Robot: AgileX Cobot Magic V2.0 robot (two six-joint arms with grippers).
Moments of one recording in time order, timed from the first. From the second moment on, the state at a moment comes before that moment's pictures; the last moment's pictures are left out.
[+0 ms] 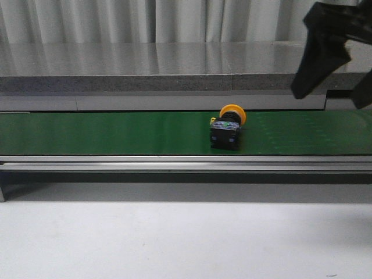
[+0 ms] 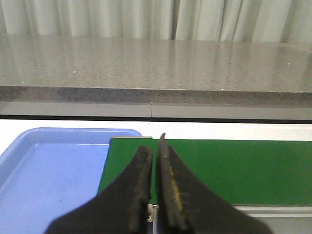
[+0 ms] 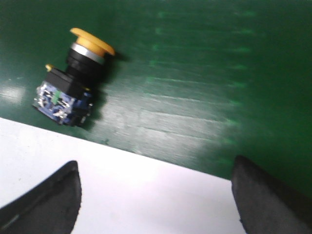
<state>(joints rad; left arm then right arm) -0.06 0.23 -0.25 -0.16 0.18 0.18 0.24 1.38 -0.94 0.34 0.61 -0.06</state>
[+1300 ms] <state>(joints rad) -0.06 0.23 -0.25 -0.16 0.18 0.18 0.34 1.70 -1.13 0.25 0.61 -0.07</state>
